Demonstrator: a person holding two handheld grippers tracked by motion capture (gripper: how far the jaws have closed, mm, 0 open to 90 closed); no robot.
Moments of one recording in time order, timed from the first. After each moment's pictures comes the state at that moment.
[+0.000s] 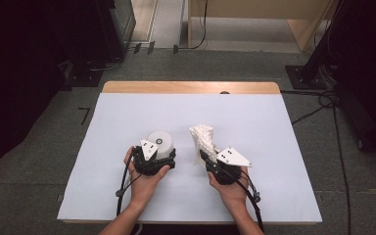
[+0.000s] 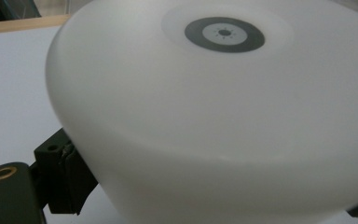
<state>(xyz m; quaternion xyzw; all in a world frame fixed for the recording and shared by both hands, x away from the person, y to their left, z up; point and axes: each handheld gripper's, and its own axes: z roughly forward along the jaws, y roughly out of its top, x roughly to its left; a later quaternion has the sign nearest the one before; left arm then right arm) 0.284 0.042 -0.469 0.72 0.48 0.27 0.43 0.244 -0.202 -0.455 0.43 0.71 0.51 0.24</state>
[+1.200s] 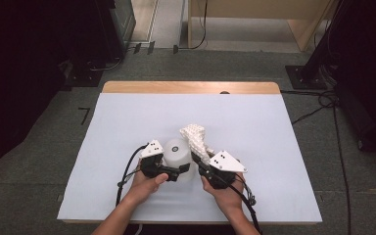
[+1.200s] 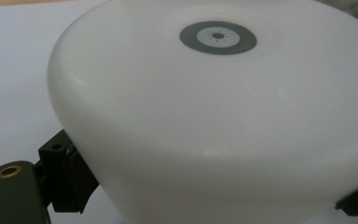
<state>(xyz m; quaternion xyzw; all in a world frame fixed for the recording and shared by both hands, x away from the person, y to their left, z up) 0.286 0.042 -0.457 0.78 0.31 0.04 0.54 0.228 -0.184 -0.435 0.38 0.71 0.53 0.26</state>
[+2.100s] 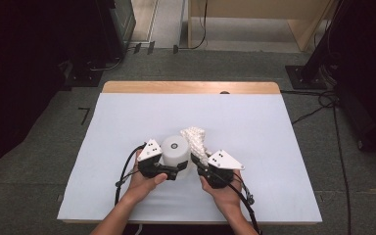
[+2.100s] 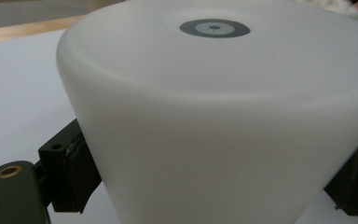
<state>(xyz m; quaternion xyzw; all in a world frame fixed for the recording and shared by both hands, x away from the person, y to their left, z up) 0.280 0.040 -0.454 0.79 0.30 0.13 0.52 0.234 -0.183 -0.444 0.40 0.72 0.52 0.24</state>
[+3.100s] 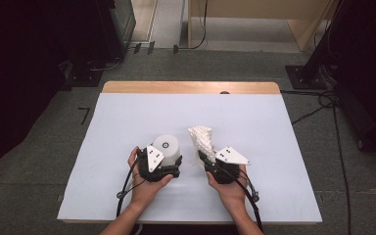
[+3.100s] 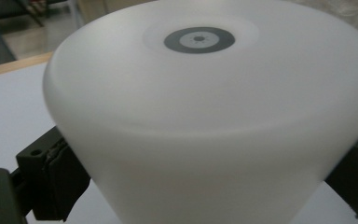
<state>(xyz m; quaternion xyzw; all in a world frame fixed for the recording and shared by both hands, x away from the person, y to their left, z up) 0.267 0.025 -0.476 0.74 0.41 0.30 0.44 0.247 -0.201 -0.455 0.44 0.71 0.50 0.23</state>
